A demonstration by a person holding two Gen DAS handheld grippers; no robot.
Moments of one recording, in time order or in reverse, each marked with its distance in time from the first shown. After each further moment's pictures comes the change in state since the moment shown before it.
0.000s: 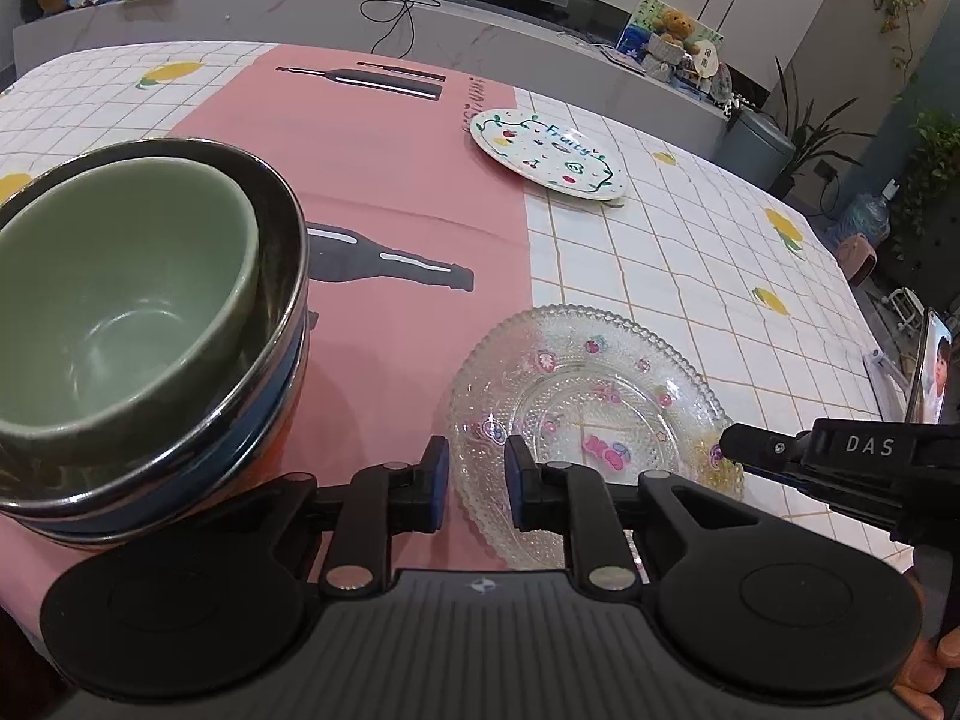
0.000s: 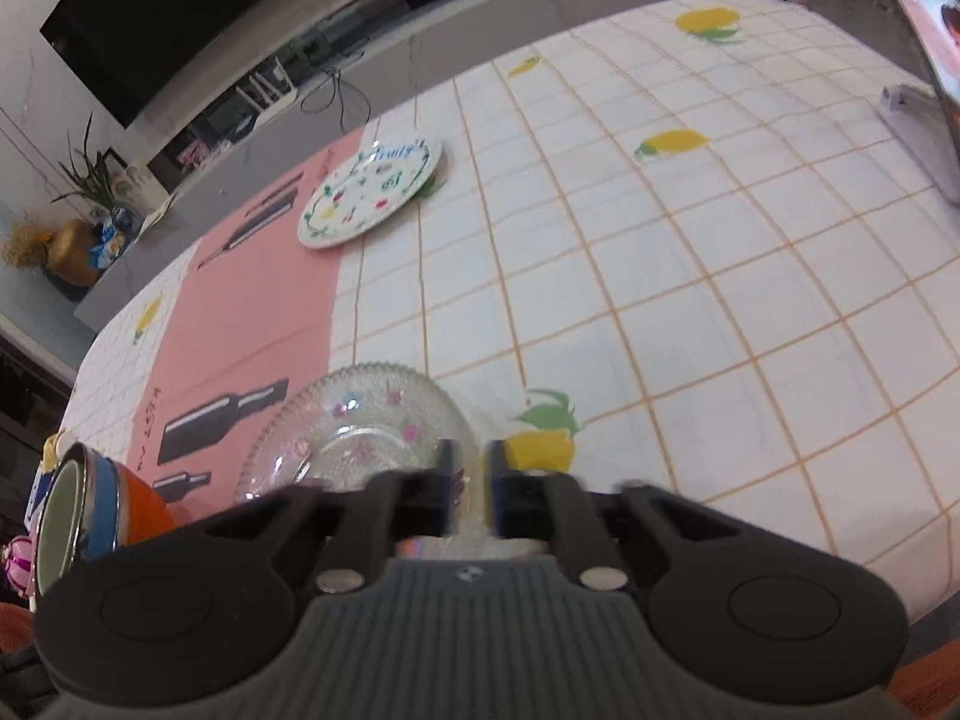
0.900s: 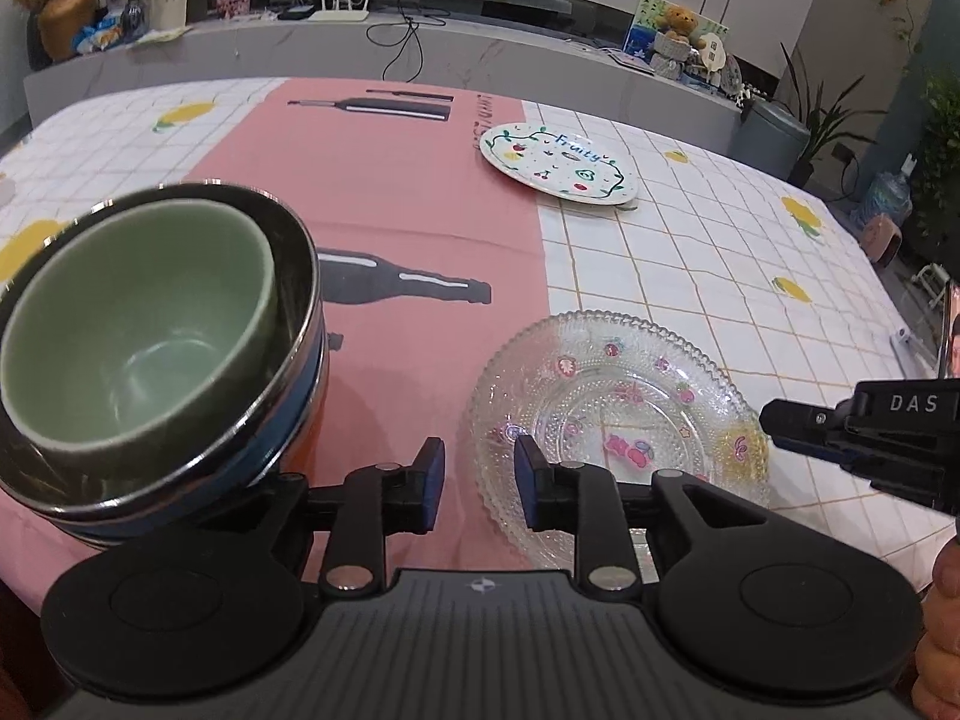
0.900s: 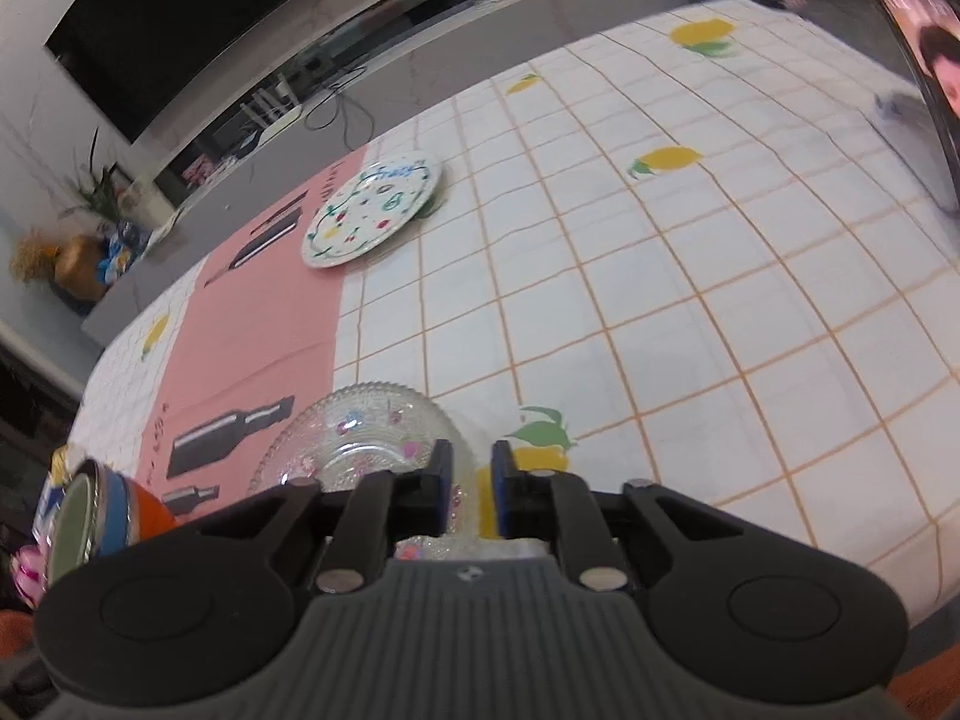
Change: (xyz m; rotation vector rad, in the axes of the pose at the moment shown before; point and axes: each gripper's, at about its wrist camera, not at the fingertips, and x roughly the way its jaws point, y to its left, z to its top) left arm -0.006 -0.006 -0.003 0.062 -0.033 0.075; right arm -0.010 -0.015 0.003 0.070 -0.023 0.045
